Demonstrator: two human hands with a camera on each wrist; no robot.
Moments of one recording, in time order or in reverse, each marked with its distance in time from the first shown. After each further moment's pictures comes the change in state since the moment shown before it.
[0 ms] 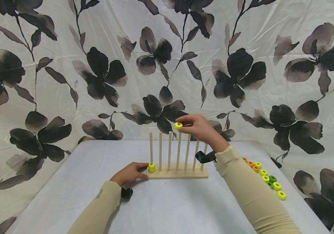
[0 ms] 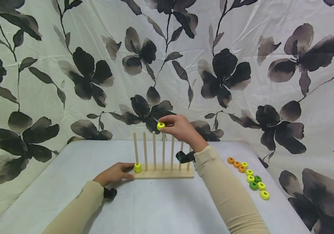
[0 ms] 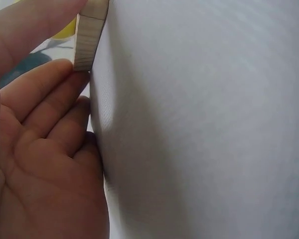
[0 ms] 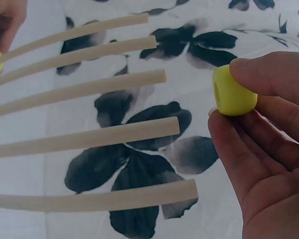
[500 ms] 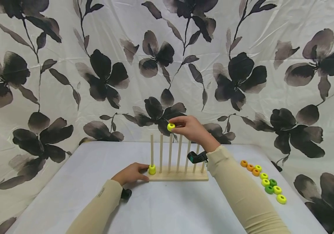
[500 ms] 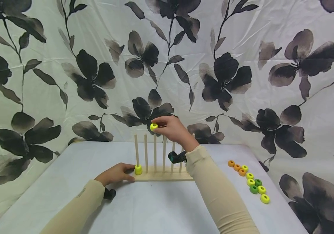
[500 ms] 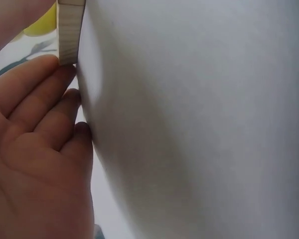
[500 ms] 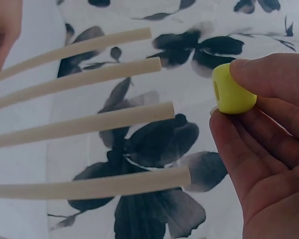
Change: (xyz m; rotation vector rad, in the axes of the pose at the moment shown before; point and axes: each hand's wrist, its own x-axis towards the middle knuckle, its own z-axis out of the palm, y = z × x) left_hand 0.001 0.006 -0.002 0.065 -0.003 -0.031; right_hand 0.019 -0.010 0.020 -0.023 -0.003 -0.014
